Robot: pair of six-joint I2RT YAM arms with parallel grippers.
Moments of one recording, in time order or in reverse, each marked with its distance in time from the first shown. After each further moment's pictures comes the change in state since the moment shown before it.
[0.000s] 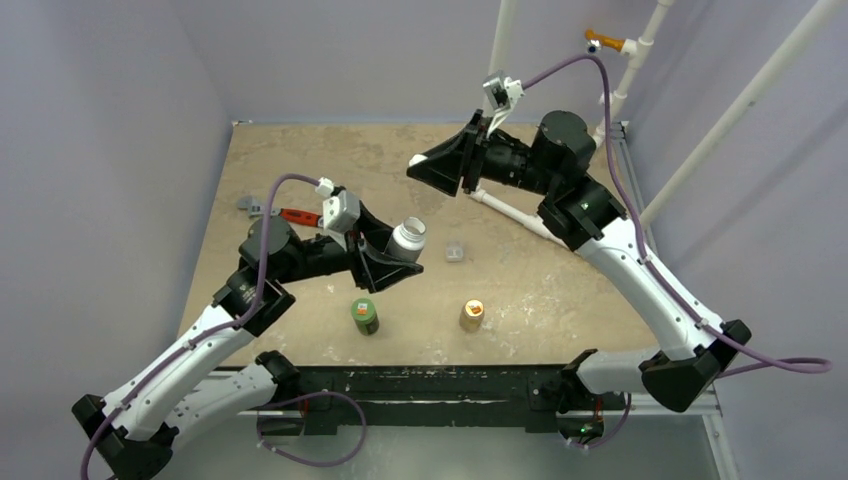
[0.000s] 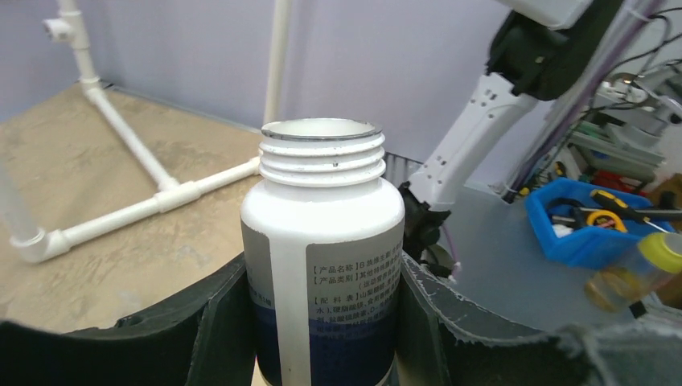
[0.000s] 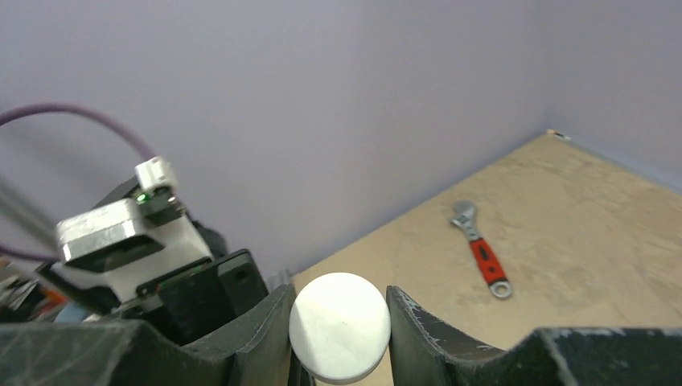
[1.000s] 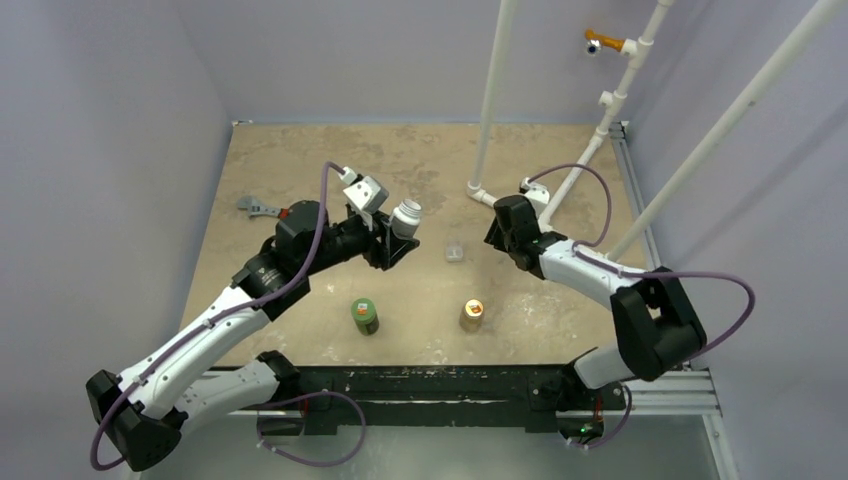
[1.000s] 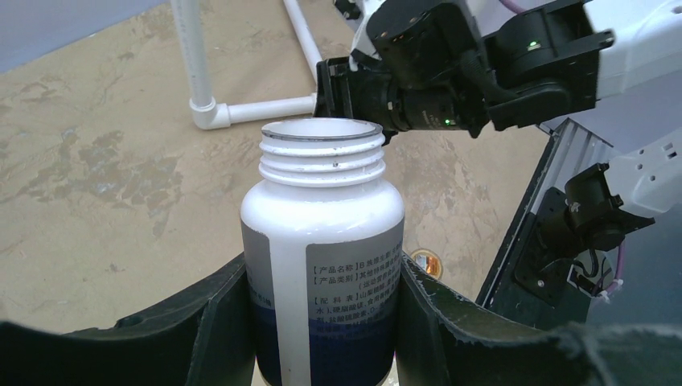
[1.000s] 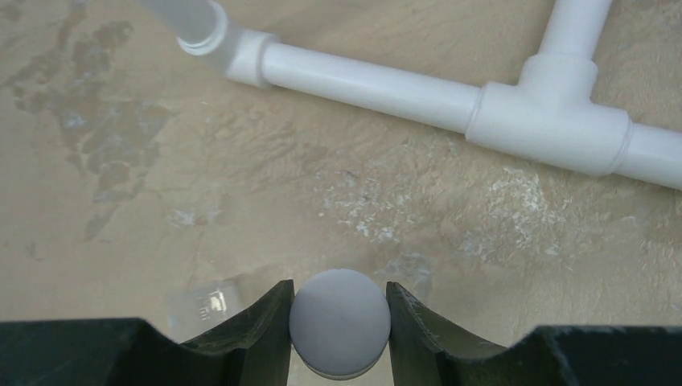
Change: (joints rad) left arm 0.000 0.136 0.027 -0.232 -0.415 0.164; right arm -0.145 0.123 -0.702 -0.028 1.066 0.241
